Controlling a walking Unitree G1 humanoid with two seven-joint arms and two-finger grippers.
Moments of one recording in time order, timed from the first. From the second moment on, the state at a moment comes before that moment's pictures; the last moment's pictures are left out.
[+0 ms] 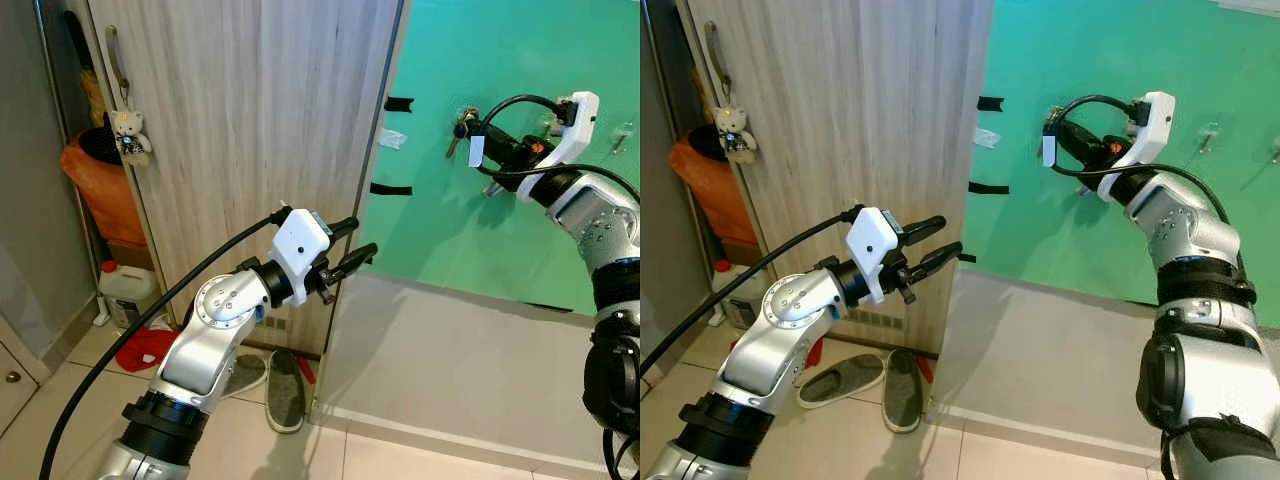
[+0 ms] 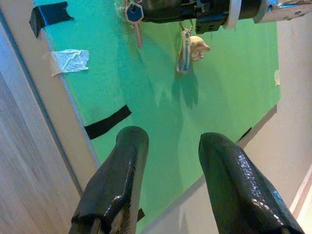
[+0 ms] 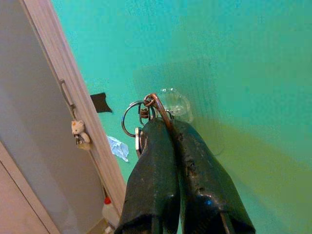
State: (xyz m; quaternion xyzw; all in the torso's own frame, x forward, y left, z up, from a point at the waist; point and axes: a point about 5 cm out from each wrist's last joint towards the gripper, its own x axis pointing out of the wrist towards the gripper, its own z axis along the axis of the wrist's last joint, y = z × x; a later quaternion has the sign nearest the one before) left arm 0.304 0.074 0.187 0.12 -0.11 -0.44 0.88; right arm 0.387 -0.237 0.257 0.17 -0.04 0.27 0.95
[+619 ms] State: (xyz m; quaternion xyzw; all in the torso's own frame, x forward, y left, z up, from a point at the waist) left arm 0.304 0.074 0.187 0.12 -0.11 -0.45 0.88; right arm 0.365 -0.225 0.265 0.04 -0.12 0.30 0.94
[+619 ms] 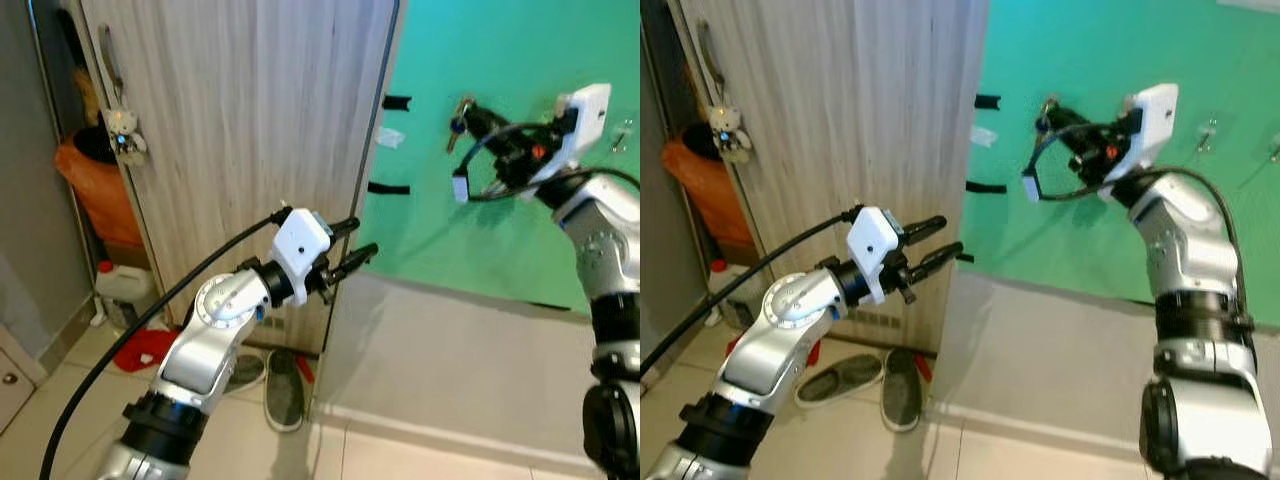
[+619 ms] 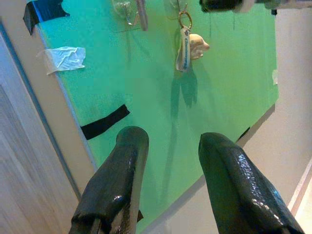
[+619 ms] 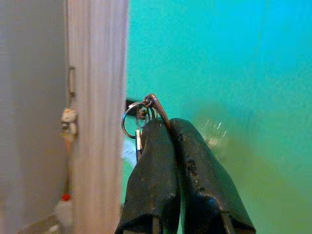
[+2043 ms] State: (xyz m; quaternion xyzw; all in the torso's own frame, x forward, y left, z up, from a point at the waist) left arm 0.304 0.075 0.187 0.12 -0.11 -0.45 0.88; right arm 0.382 -0.222 0.244 0.14 -0.06 0.29 0.94
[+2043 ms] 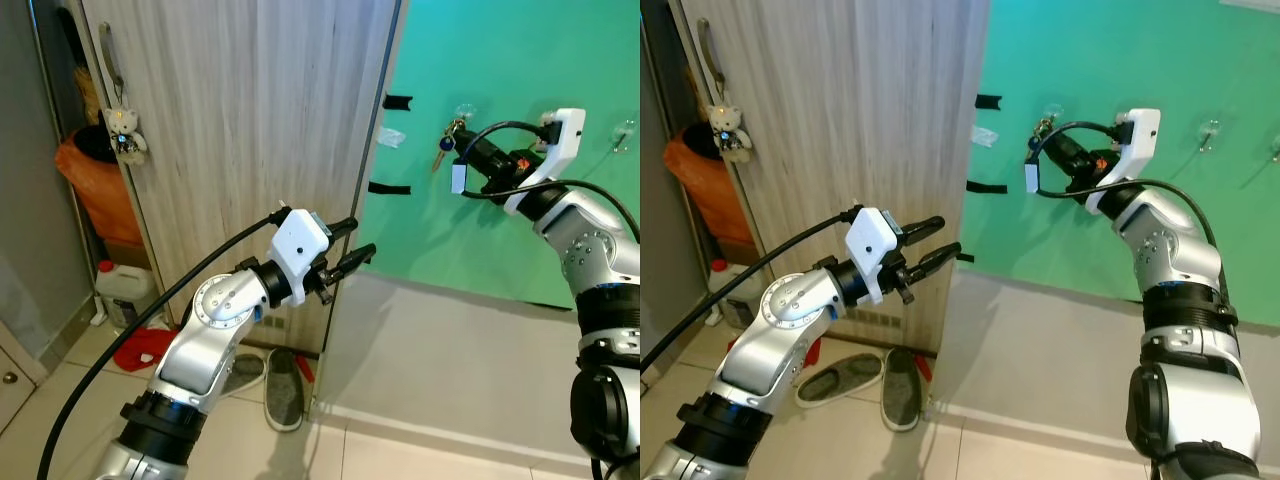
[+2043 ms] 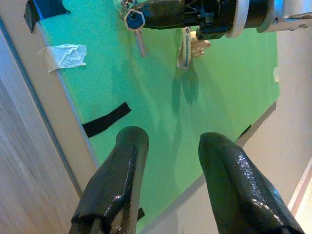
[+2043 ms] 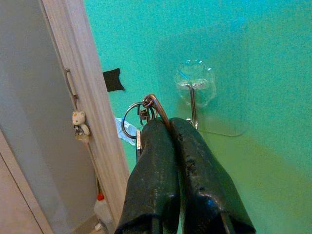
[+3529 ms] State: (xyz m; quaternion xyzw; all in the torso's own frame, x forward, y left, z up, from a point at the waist) left arm 0.304 0.077 0.187 0.13 -0.11 -0.44 0.88; right arm 0.388 -0.238 0.231 0.16 -0.08 0.23 0.96
